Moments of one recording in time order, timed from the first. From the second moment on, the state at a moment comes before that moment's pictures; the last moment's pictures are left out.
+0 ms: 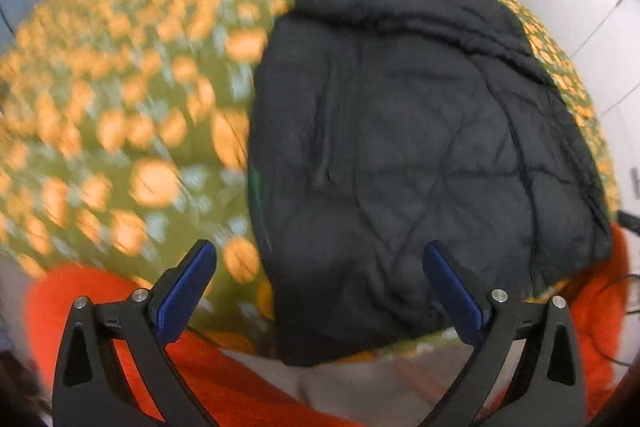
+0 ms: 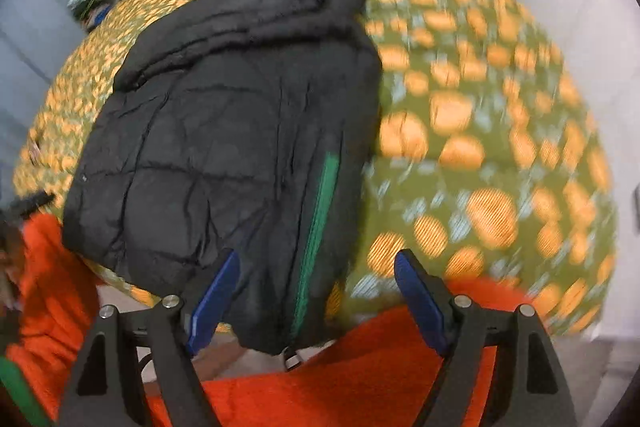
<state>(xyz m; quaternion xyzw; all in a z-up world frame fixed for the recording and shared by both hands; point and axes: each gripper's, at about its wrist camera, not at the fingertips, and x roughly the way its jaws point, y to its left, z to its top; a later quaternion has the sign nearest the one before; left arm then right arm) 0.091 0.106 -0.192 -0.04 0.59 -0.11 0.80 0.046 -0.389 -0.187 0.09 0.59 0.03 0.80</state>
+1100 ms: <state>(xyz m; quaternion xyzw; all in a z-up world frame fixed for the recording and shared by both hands) 0.040 0.108 -0.122 -0.08 0.66 -0.22 0.72 0.053 -0.390 -0.128 0.20 0.58 0.18 0.77</state>
